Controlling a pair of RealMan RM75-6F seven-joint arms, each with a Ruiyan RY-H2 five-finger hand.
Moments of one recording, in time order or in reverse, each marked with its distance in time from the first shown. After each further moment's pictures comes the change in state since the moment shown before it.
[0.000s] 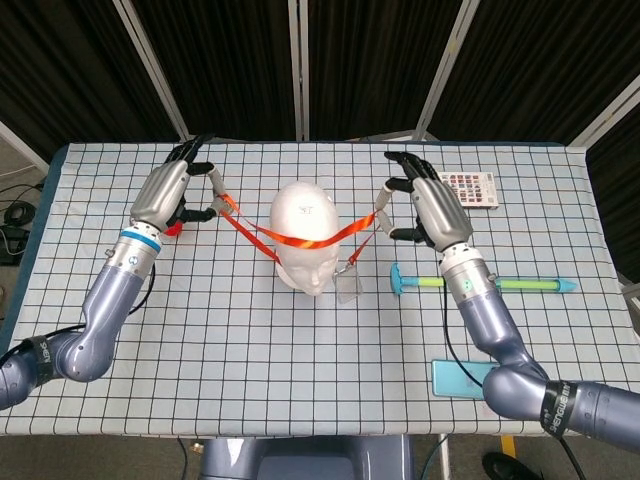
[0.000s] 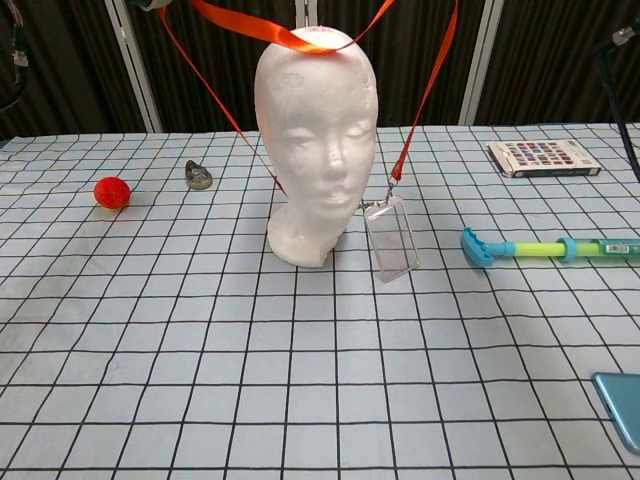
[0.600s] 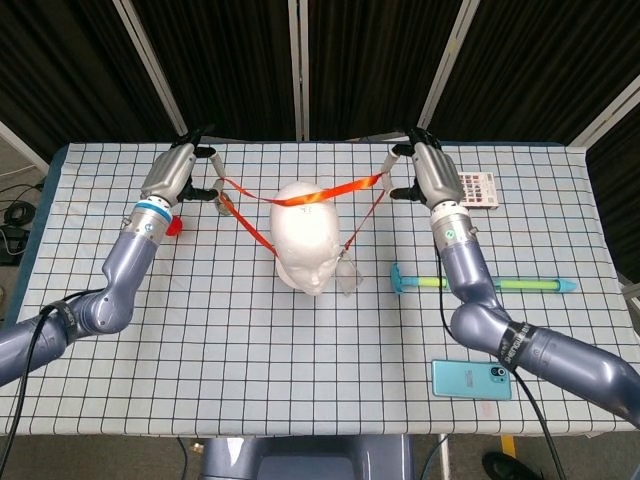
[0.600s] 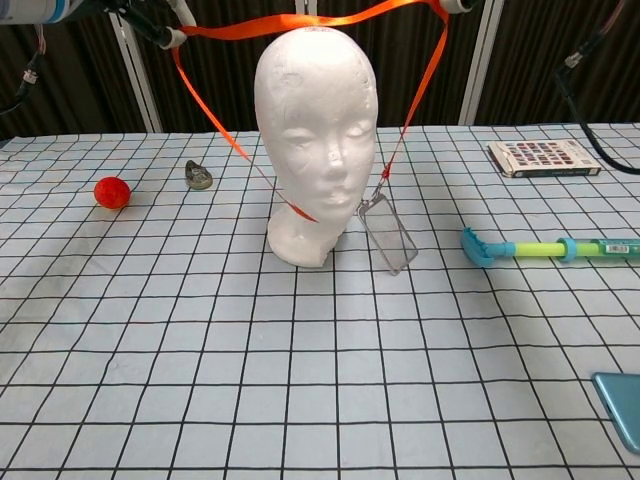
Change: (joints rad) left arm -0.128 -0.127 0.041 0.362 -0.115 -0.211 -0.010; right arm 0.170 -0.181 -0.004 0.429 0.205 -0.137 -0.024
